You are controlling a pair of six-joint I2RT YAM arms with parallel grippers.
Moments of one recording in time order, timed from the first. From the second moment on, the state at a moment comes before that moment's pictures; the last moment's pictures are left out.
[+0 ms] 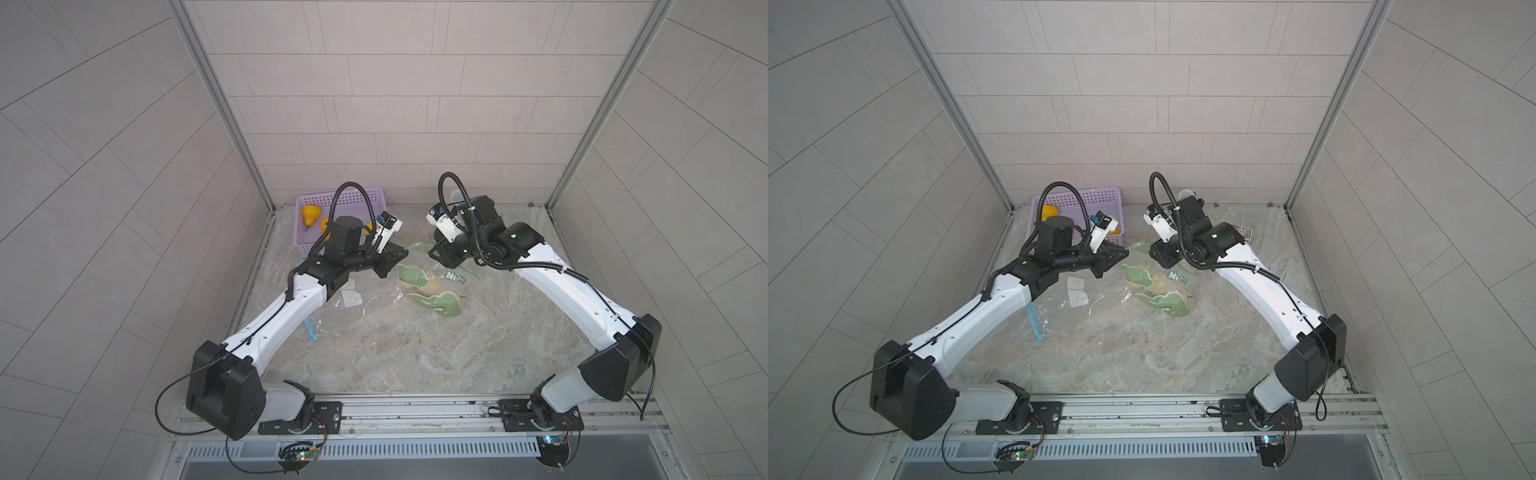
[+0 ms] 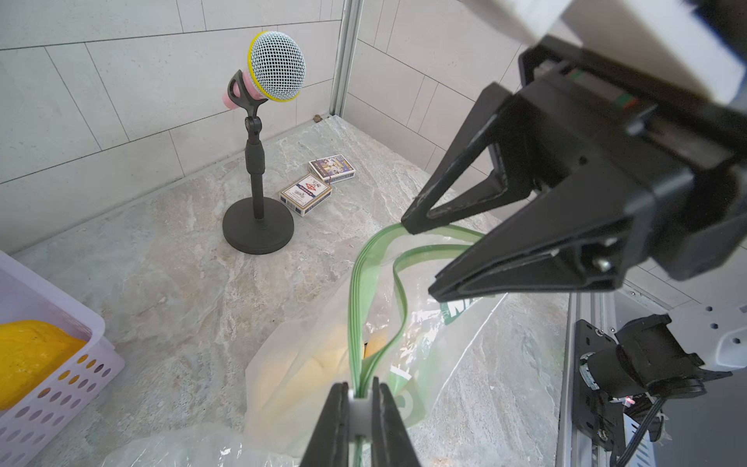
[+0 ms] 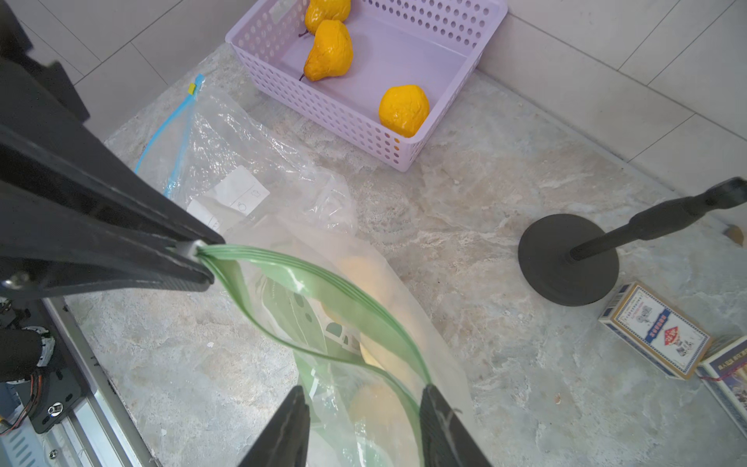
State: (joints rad) left arm -0.45 1.35 1.11 -0.24 0.59 0.03; right arm 0.53 1.53 1.60 -0.85 -0.17 -0.07
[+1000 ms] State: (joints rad) left arm -0.45 1.36 1.11 -0.28 0.61 0.06; right arm 0.49 1.62 1.64 -0.87 -0.19 -0.13
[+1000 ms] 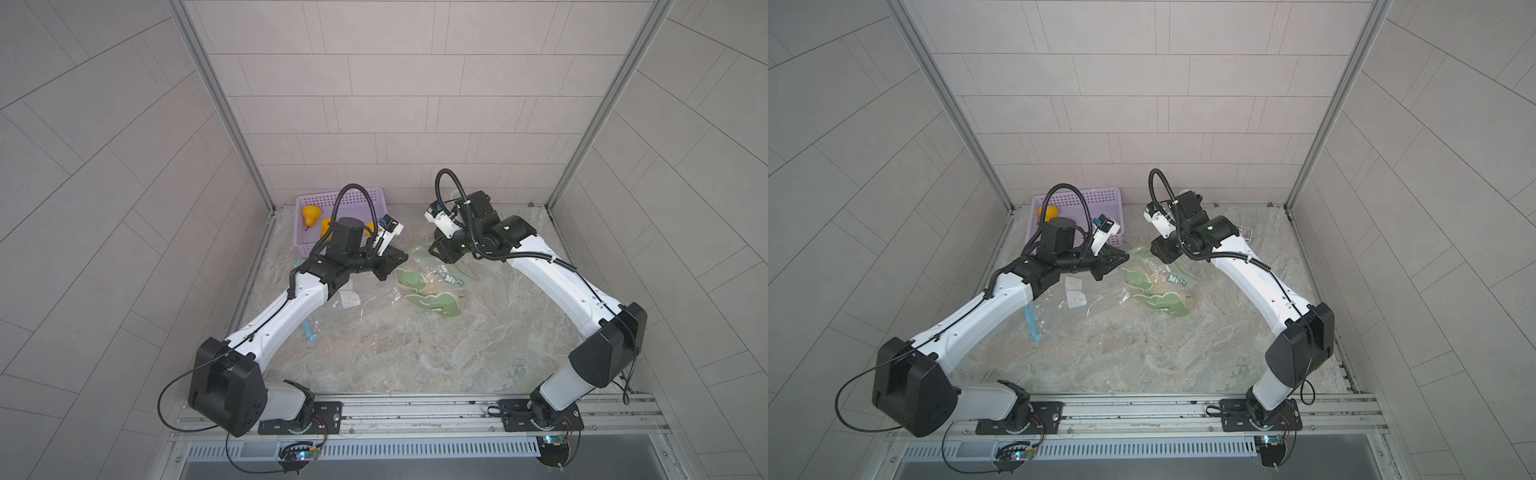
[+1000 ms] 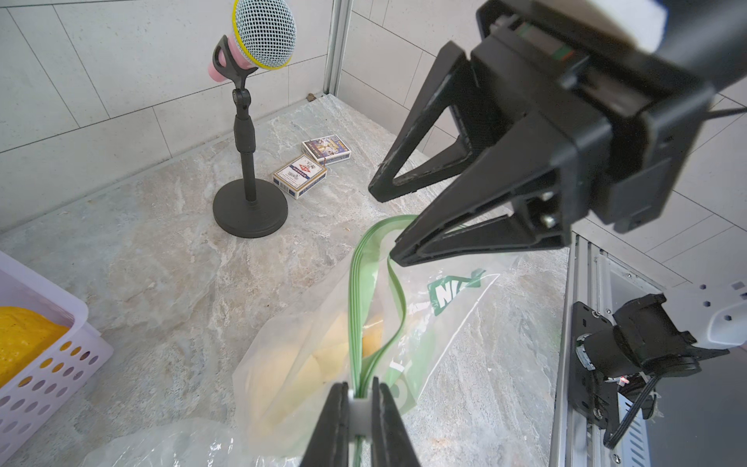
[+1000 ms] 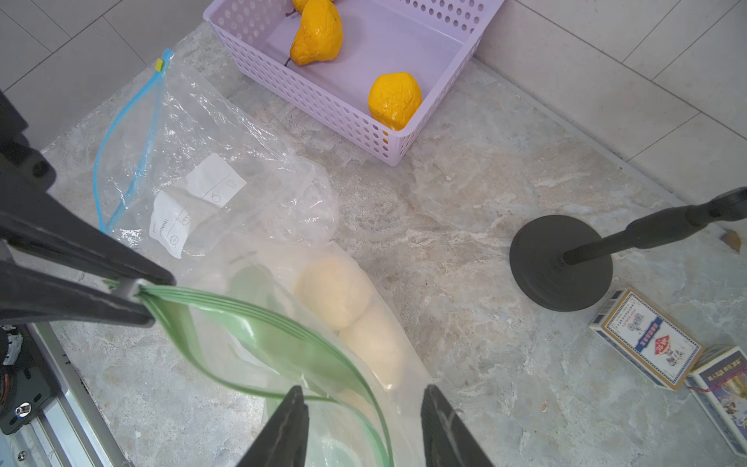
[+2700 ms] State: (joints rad) left arm -0.55 0.97 0.69 0.00 0.43 -0.77; right arm 0.75 1.31 1.07 -0.40 0.30 0.32
